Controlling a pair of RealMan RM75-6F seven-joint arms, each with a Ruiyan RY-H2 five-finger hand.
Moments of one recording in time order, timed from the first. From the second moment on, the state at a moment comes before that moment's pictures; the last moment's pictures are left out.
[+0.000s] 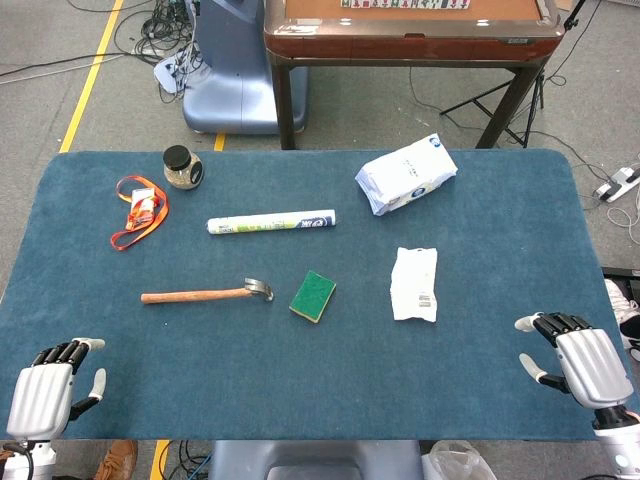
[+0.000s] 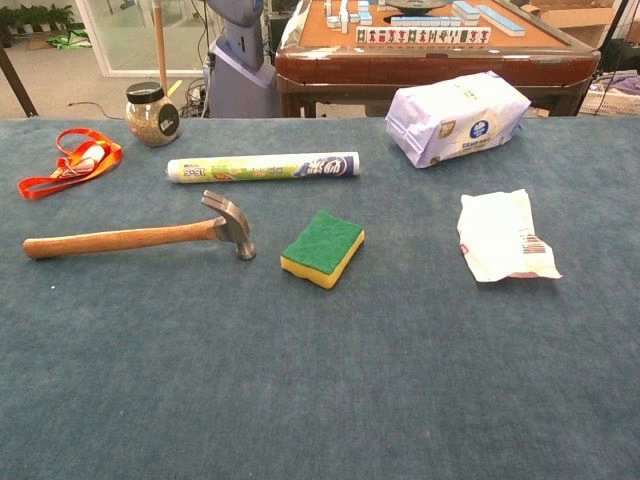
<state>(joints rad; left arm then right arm) 0.00 -1.20 0.00 -1.87 1.54 1.59 0.37 0.07 -0.99 0.00 -1.74 -1.65 1.48 0.03</state>
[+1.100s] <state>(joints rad) -0.32 -1.18 -0.14 -1.82 1.39 1.15 0.28 0.07 -0.91 0.03 -1.84 -1.65 1.53 -0.04</state>
